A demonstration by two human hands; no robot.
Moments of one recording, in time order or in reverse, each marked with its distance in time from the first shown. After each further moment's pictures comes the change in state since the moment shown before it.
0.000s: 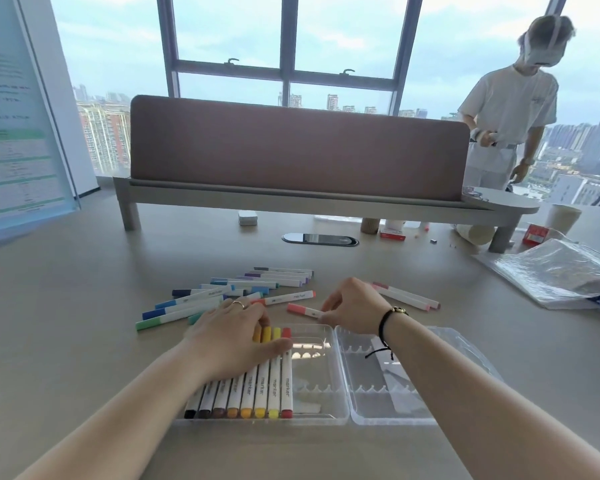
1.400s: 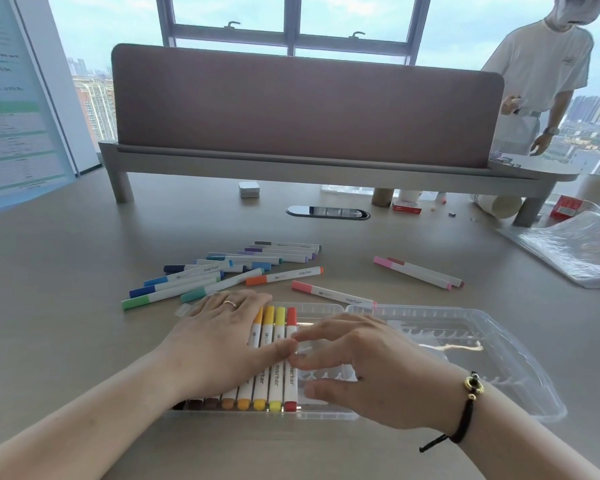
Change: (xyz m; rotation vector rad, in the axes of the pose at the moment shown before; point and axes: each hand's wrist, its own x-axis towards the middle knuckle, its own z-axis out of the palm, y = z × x) left_hand -0.026 0.001 0.007 0.006 -0.097 -0.053; right_hand -0.099 -0.019 0.015 -0.160 -0.176 -0.518
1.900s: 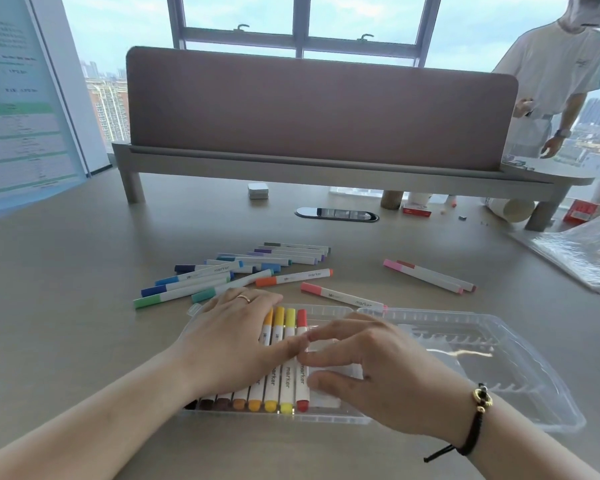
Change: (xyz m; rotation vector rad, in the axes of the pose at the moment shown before) left_hand 0.000 0.004 -0.001 -0.071 0.102 0.026; right_hand 0.002 -0.005 0.004 0.050 0.108 0.033
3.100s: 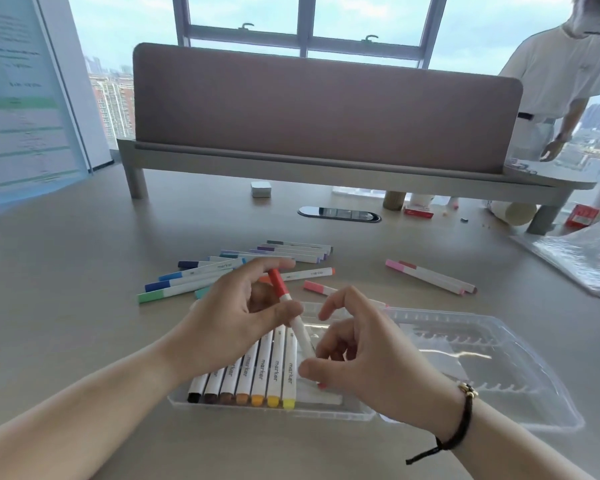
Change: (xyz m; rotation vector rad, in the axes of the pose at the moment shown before) left_hand -0.001 -0.005 -0.004 -0.904 0.227 0.243; right_hand 0.008 -0.019 0.008 0.634 0.155 0.242
